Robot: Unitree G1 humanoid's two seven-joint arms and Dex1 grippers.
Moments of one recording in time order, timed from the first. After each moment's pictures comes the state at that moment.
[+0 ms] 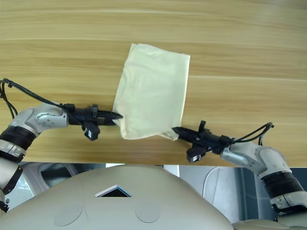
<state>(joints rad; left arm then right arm) -0.22 0.77 -0.60 0.48 0.45 -1.19 -0.50 0.32 -0.97 0.30 0.09 -0.79 -0.98 0.00</state>
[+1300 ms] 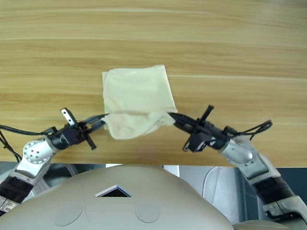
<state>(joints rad) 0.35 0.76 -0.40 -0.03 -0.29 -0.82 -0.57 0.33 -0.89 0.32 -0.10 0.01 -0.88 0.33</state>
